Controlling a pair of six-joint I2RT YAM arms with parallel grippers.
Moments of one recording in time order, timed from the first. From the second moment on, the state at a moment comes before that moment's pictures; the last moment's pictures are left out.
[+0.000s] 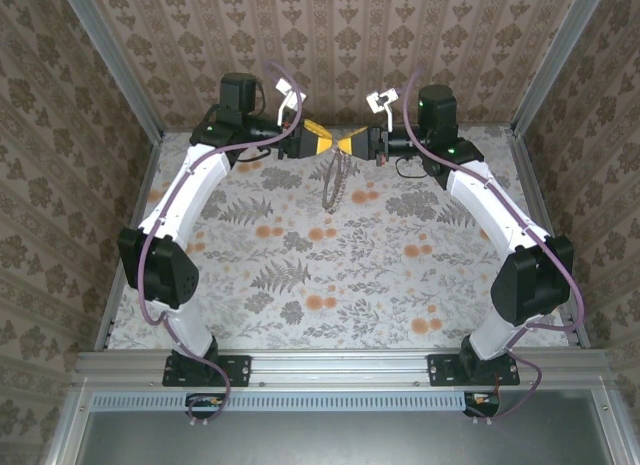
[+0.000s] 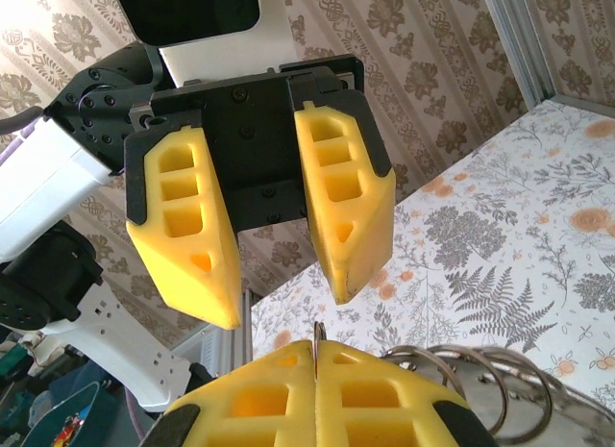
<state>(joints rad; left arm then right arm) -0.39 1.79 1.82 -0.51 1.29 -0.01 0.28 1.65 1.55 -0.14 -1.09 0.34</state>
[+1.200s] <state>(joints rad) -0.41 1.79 1.82 -0.54 1.29 0.04 0.28 1.65 1.55 -0.14 -1.09 0.35</state>
